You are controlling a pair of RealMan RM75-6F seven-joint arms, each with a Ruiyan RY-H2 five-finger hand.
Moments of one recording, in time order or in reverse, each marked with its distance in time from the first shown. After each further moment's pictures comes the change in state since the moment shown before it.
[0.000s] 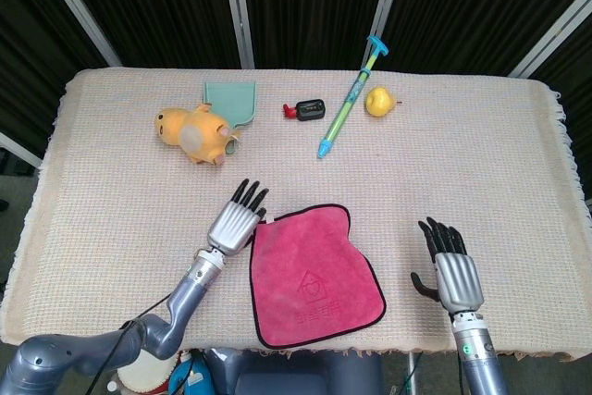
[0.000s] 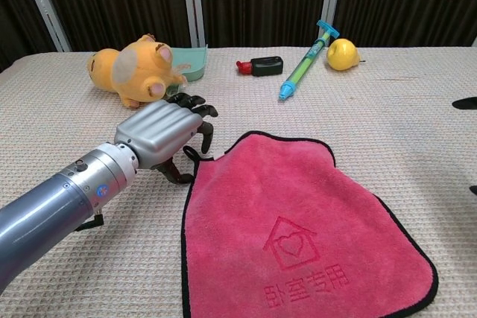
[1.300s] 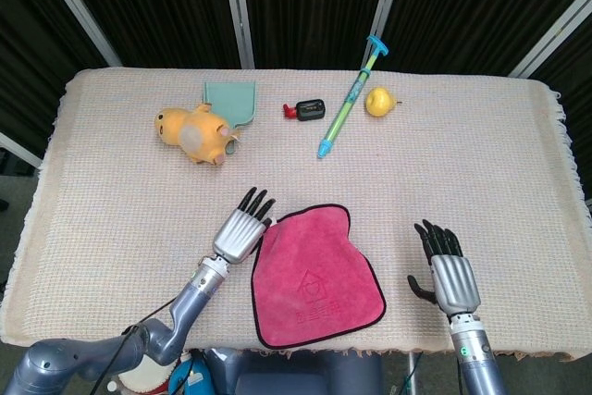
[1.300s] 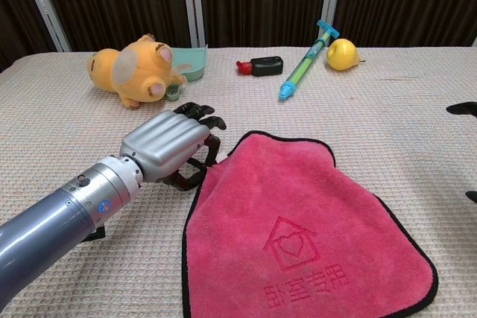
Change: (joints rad) left arm 0.018 -0.023 0.031 0.031 0.061 0.014 -0.061; right arm 0.002 0.000 -0.011 -0.007 -0.003 -0.008 -0.003
